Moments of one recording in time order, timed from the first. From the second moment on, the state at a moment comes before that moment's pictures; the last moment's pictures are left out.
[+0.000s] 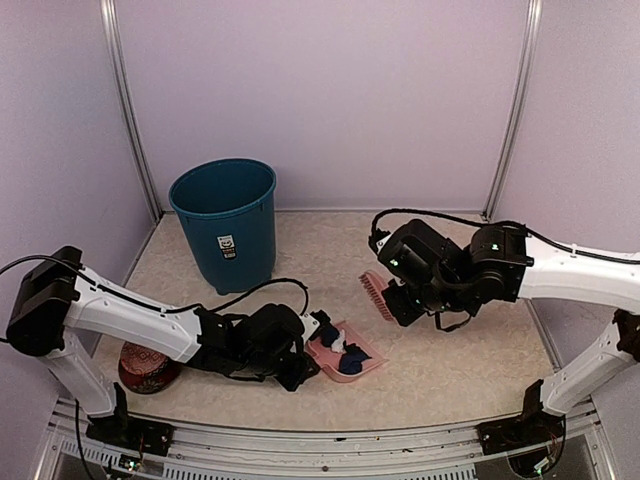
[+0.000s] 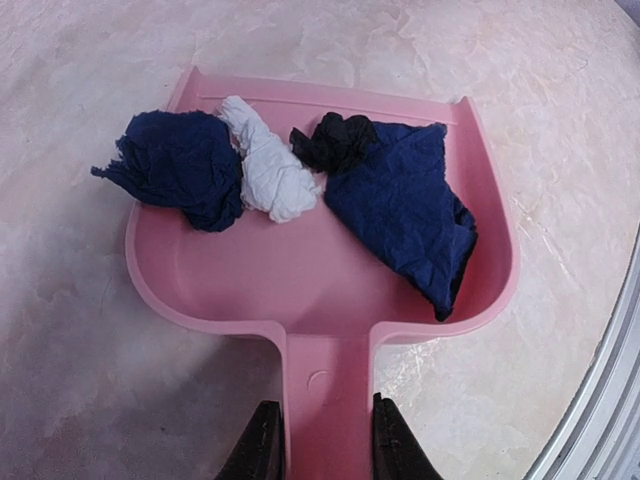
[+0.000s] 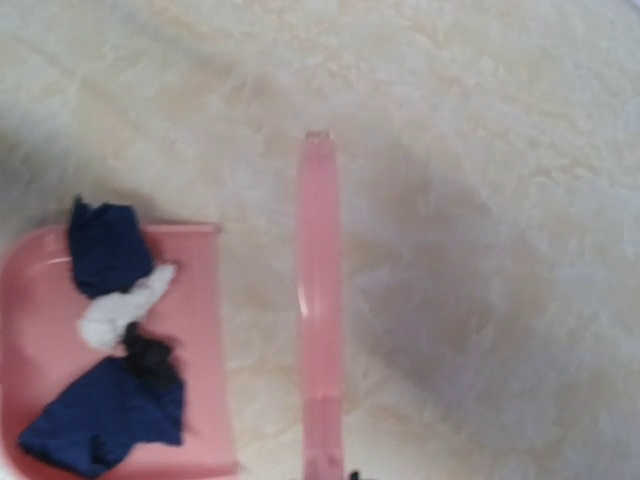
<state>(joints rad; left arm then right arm) -1.19 1.66 0.84 -0.05 -0.12 -0.35 1.16 1.40 1.26 -0.86 0.55 0.37</state>
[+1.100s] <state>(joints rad) -1.23 1.33 0.77 -0.20 -0.36 -0.46 0.98 1.31 1.00 -0.57 0.58 0.32</state>
